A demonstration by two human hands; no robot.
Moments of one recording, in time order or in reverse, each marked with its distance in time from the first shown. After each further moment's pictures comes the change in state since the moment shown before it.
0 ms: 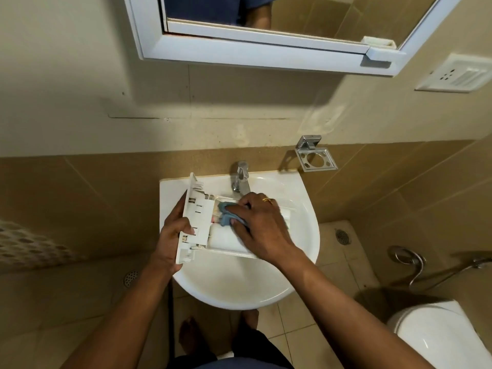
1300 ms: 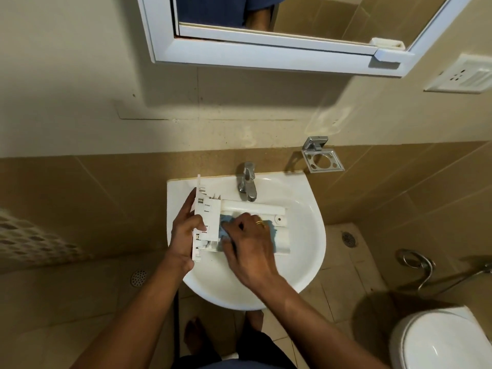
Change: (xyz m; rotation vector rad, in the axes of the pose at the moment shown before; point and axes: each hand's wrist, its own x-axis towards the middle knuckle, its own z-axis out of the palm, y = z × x) left_hand 0.009 -0.010 -0.001 0.015 0.081 0.018; right_hand -0.029 -0.046 0.040 0.055 0.121 0.127
